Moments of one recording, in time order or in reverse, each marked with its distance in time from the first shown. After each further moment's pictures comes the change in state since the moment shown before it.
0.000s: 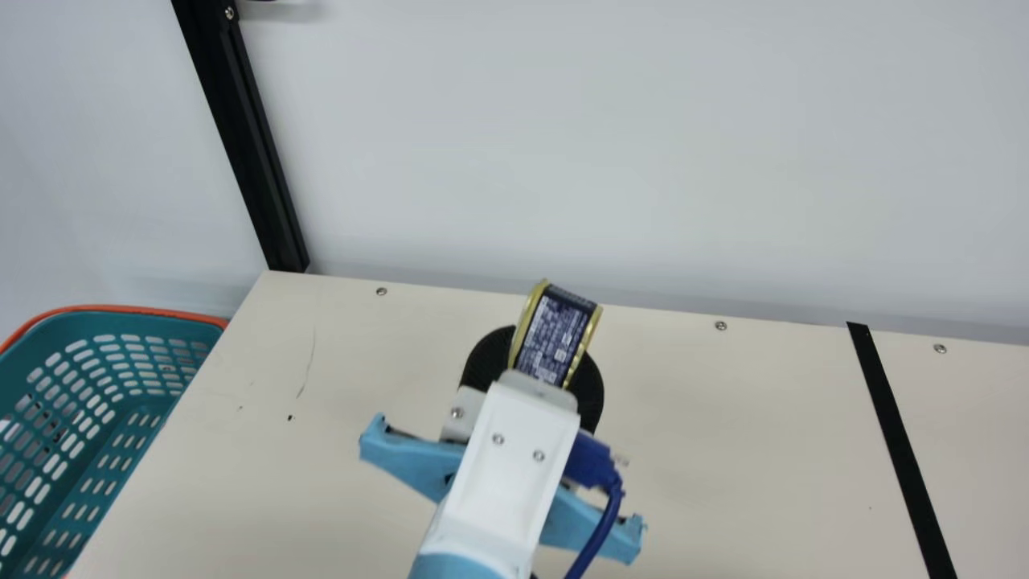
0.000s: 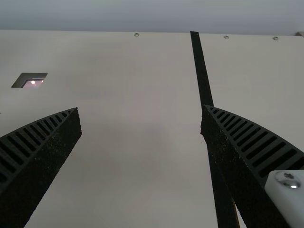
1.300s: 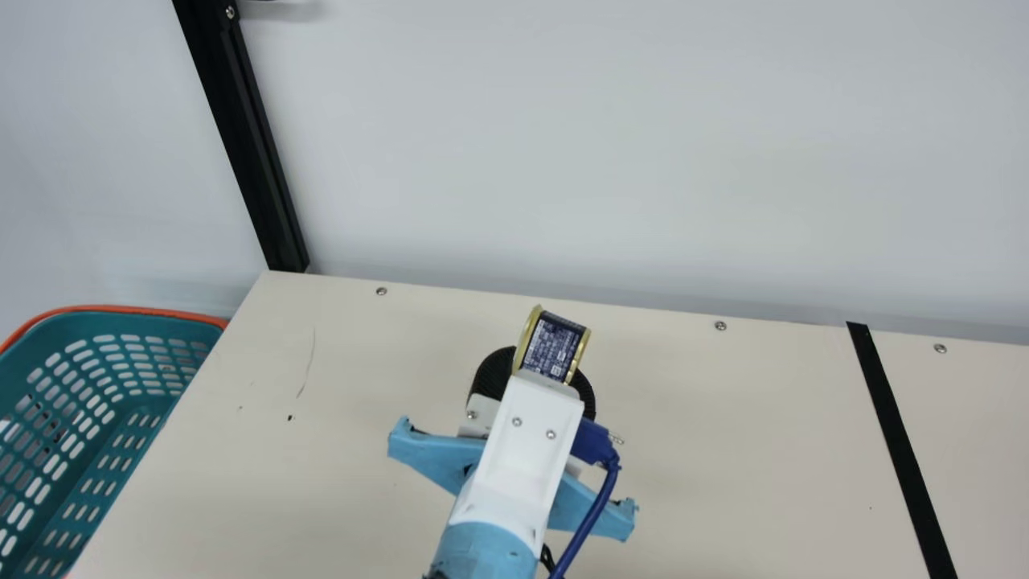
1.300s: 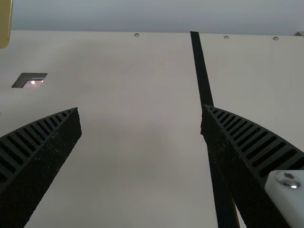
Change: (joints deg) left arm 6.3 8.1 -4.1 0.0 -6.1 -1.7; right arm 0.0 0.0 0.0 0.0 0.0 0.0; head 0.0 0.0
